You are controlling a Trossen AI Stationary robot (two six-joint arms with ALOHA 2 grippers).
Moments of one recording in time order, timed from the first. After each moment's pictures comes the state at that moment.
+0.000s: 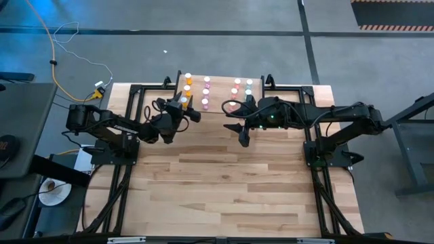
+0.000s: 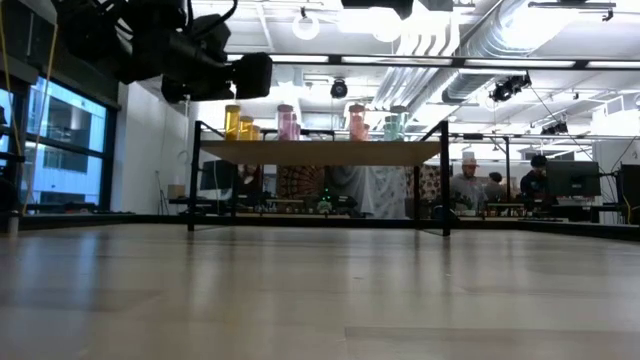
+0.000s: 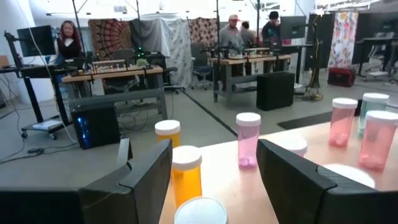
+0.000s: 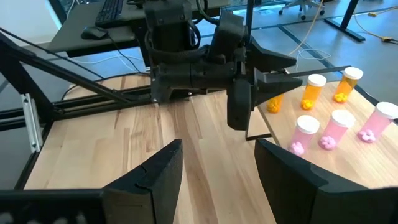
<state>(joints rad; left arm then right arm) 0.21 1.44 0.51 1.03 -1.14 0.14 0.00 1.36 1.29 -0.30 0.14 0.13</state>
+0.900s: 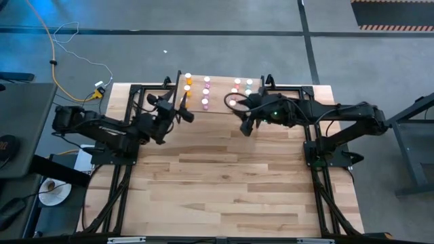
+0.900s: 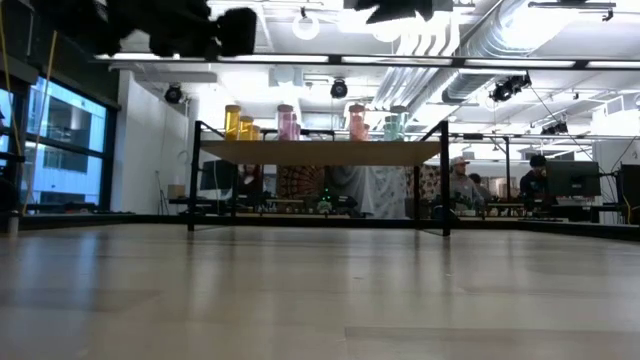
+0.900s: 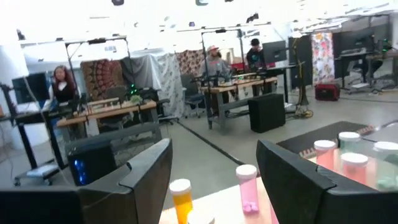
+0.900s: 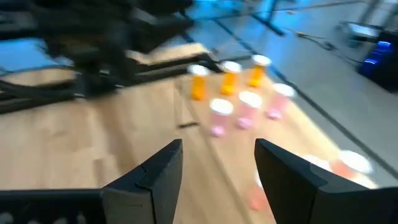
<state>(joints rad) 0.14 1.26 0.51 1.12 -1.11 0.48 -0.02 1.32 1.29 -0.40 0.37 0.11</state>
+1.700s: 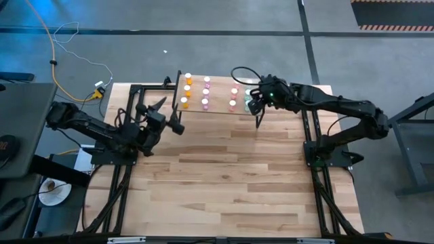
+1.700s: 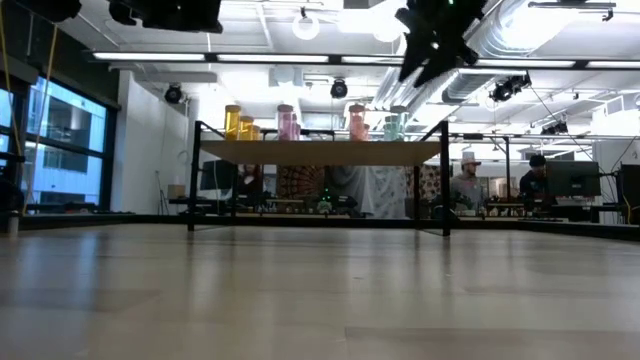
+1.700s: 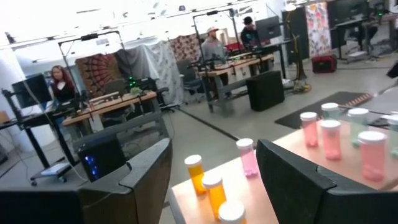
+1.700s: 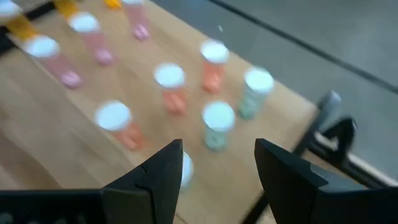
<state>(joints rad) -0.13 1.08 0.50 0.98 -1.37 0.64 -0.29 1.30 1.27 -0.74 0.42 0.39</state>
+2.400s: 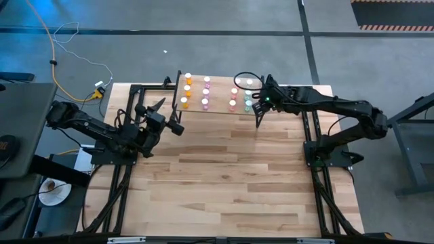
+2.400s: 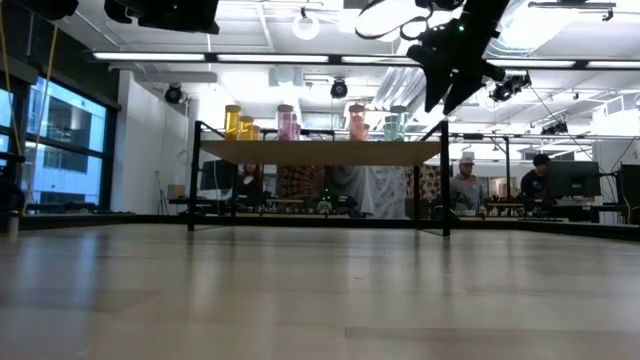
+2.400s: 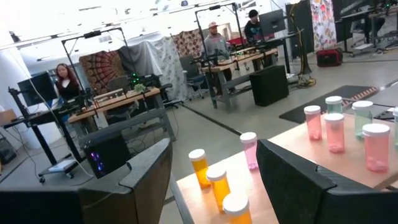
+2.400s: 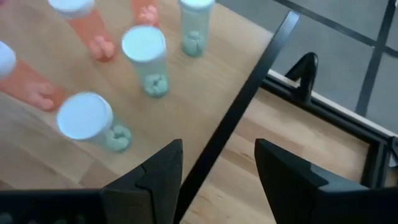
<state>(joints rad) -0.16 1.08 0.50 0.98 -1.42 0.67 -0.33 1.31 1.20 -0.91 0.47 0.57</state>
